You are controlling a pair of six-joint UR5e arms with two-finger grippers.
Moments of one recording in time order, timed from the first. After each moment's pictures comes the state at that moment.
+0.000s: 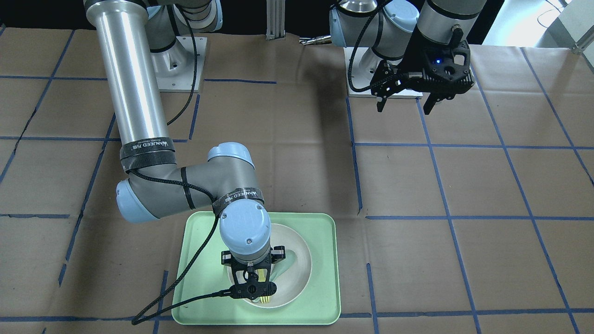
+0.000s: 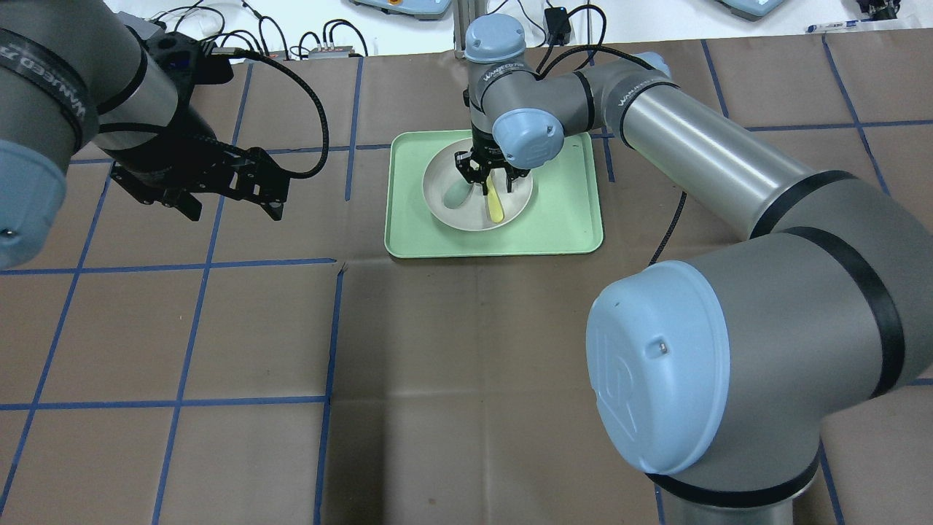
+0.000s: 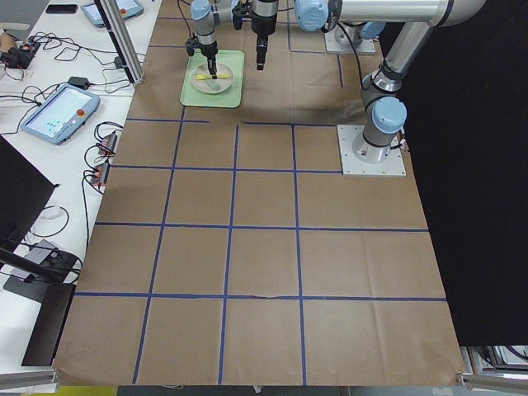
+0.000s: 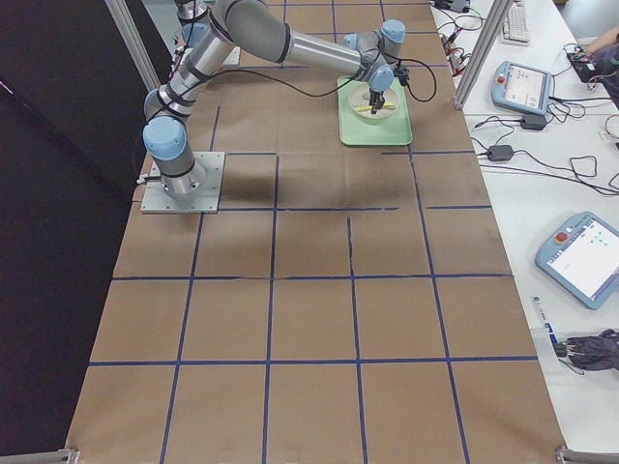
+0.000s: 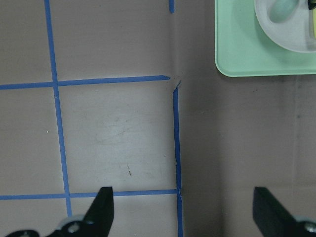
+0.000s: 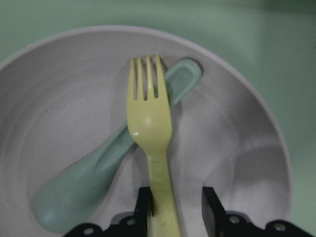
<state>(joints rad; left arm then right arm) -1.54 -1.45 -1.71 -1.50 1.57 0.07 1.85 -0.78 1.23 -1.98 -1.56 0.20</state>
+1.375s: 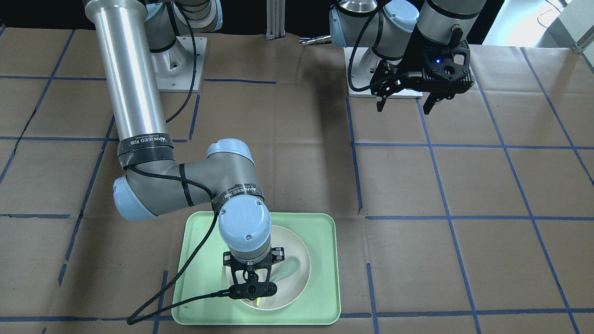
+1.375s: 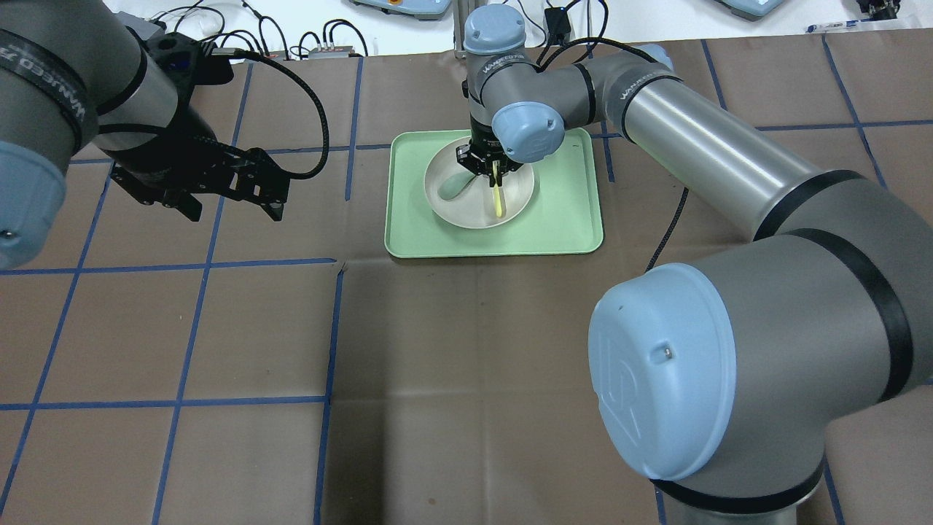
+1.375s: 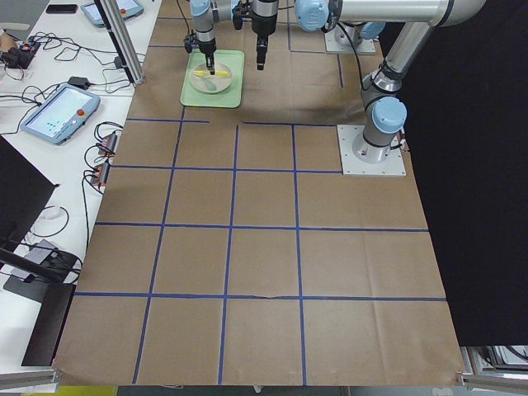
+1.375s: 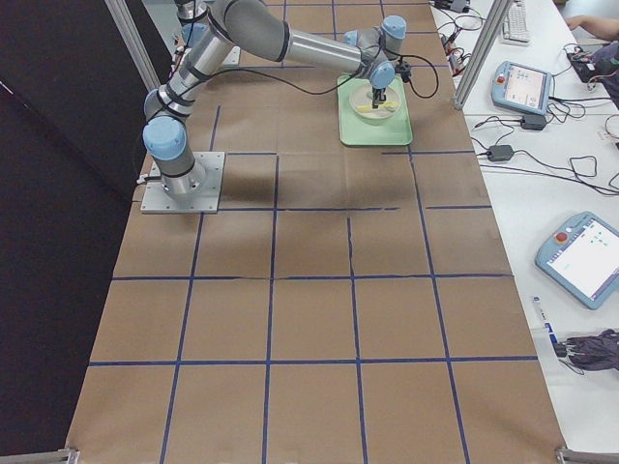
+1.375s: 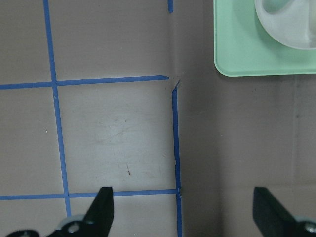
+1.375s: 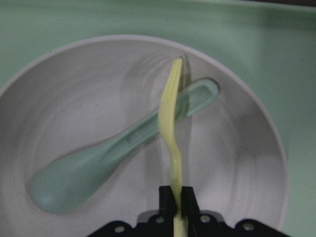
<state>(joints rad) -1.54 -1.45 -1.71 -1.50 1.57 0.07 1.85 -0.80 1.22 -1.98 -1.56 0.21</state>
